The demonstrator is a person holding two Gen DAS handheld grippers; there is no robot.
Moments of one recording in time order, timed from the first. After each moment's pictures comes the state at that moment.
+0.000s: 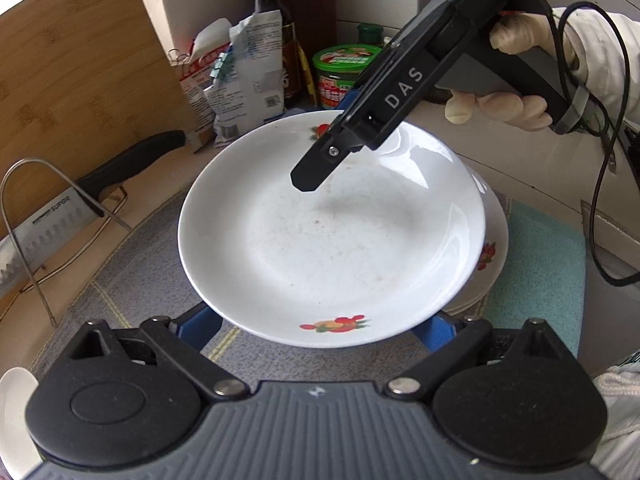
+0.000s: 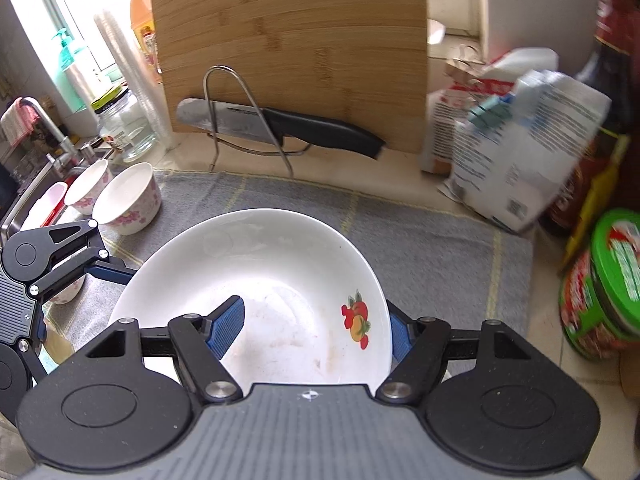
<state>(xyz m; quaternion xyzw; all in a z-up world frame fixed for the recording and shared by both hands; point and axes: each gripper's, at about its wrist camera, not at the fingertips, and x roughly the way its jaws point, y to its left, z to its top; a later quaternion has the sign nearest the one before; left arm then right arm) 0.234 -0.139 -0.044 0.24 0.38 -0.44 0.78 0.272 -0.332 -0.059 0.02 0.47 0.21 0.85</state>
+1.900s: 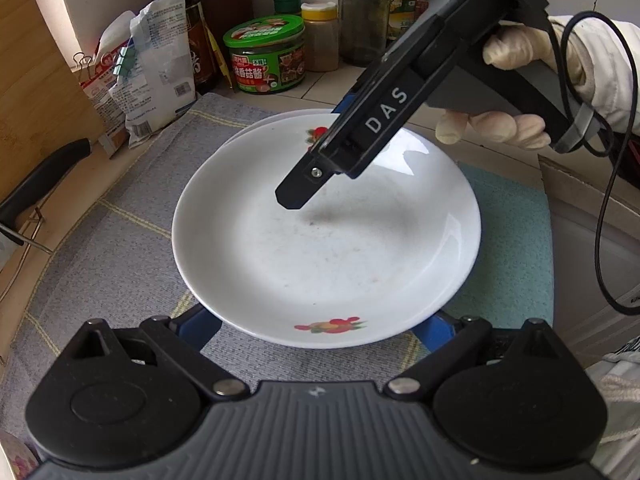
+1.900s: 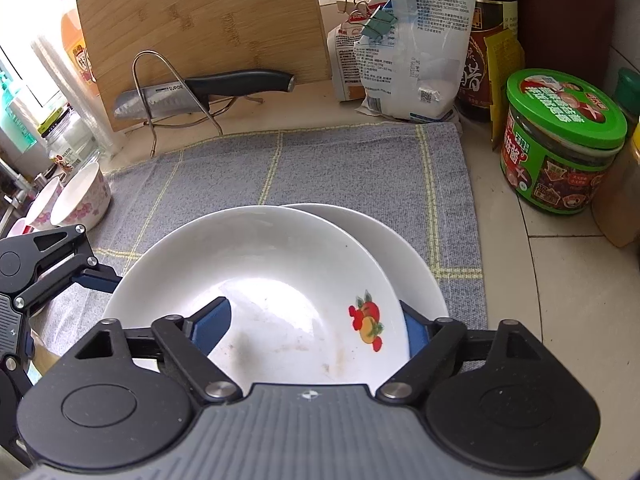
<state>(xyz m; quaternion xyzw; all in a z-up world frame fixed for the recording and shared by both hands) 0.219 -0.175 -0.068 0.28 0.39 -0.50 0.72 0.221 -0.361 -0.095 0.09 0.49 0.12 0.86</state>
